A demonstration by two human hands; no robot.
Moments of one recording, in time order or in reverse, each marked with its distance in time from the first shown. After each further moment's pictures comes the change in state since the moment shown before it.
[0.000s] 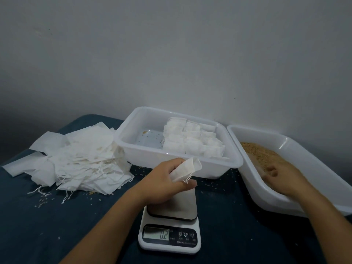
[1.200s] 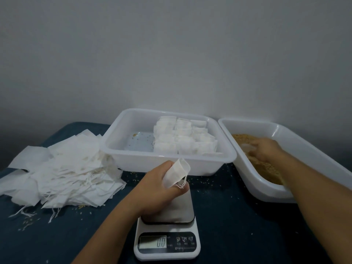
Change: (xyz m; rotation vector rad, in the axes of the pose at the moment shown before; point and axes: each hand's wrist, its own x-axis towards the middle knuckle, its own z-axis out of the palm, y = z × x) left_hand 0.002 -0.012 0.004 0.160 0.029 0.029; right_hand 0.079 -0.019 0.004 0.024 0.003 0.047
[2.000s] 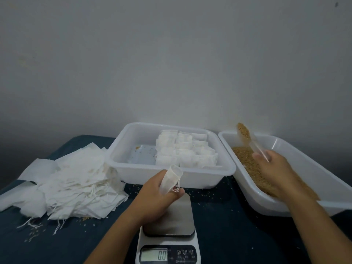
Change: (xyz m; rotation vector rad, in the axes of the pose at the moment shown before) left_hand 0.002 0.000 -0.001 -0.101 0.144 -0.086; right_hand -0.092 -0.006 -0.009 0.738 0.252 -0.048
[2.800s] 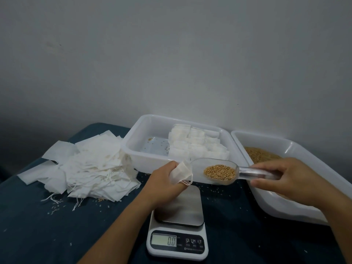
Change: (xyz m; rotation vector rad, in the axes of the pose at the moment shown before) left_hand 0.002 -0.006 -0.005 0.181 0.075 -0.043; right_hand -0.063 -0.067 -0.048 -0.222 -0.544 -0.399
